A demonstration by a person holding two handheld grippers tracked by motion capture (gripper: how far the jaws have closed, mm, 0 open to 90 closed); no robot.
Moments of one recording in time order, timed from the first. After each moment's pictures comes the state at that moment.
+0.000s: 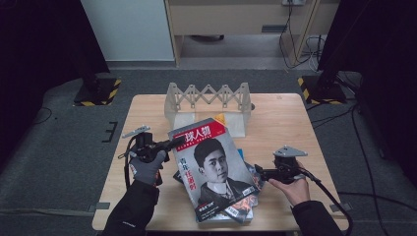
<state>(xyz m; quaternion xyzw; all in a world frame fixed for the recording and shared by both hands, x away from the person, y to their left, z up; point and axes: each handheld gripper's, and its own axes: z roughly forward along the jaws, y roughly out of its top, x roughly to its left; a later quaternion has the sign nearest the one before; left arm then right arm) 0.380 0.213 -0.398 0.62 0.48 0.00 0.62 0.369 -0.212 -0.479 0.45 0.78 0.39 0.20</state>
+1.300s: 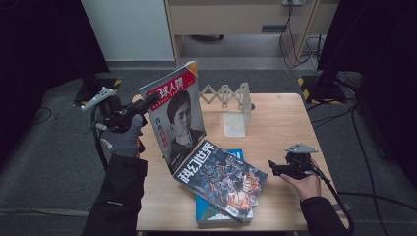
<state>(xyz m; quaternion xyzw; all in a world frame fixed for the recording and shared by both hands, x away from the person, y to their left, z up) 0.379 0.241 -0.274 0.57 0.45 0.17 0.66 0.385 -0.249 -0.488 0.49 0.77 0.34 0.24</state>
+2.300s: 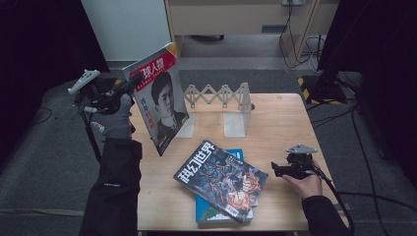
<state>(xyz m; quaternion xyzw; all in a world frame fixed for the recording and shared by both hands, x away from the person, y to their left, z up) 0.406 0.263 -0.251 0.53 0.48 0.26 0.65 0.390 -0.258 -0.501 0.49 0.78 0.32 0.23</state>
